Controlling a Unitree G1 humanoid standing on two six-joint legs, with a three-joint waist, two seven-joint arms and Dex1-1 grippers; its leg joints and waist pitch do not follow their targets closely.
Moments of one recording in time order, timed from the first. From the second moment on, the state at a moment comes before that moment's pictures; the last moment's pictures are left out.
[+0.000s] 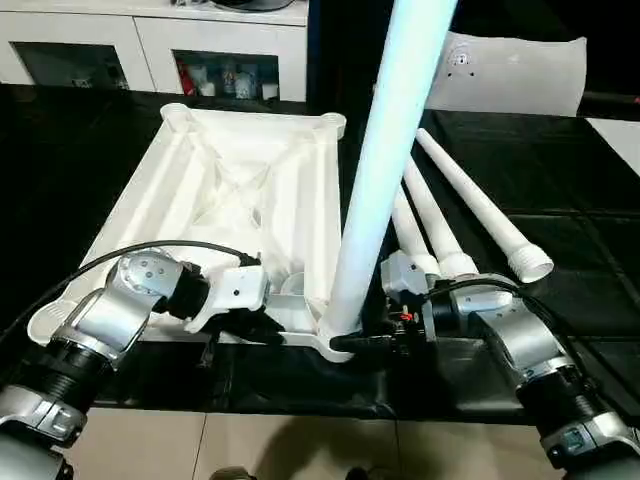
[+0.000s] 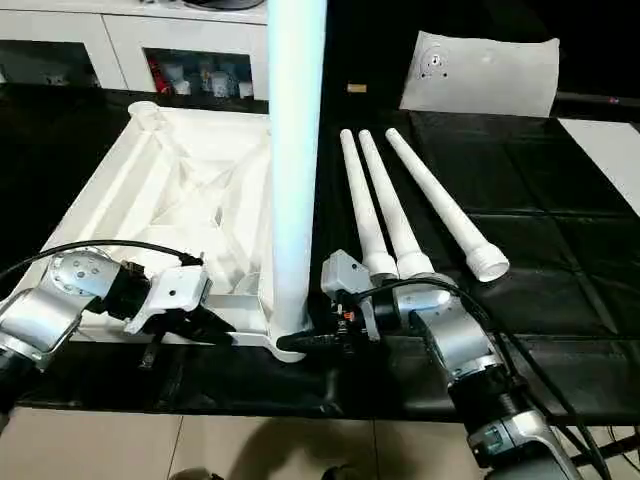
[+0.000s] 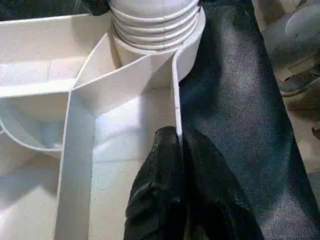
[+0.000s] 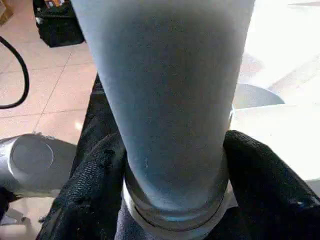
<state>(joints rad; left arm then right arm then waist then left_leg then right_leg) -0.50 0.63 -0.39 0.32 -0.02 0.01 -1.41 -0.44 -0.36 0.29 0.37 0.18 0.10 1.30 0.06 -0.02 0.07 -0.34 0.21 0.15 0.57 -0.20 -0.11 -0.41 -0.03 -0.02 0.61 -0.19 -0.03</state>
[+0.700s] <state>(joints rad) -0.31 0.40 -0.18 0.07 -0.05 0.51 -0.93 -0.38 -0.09 0.14 0.33 0.11 0.27 0.69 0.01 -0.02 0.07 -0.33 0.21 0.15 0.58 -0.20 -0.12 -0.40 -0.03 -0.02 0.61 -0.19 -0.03</state>
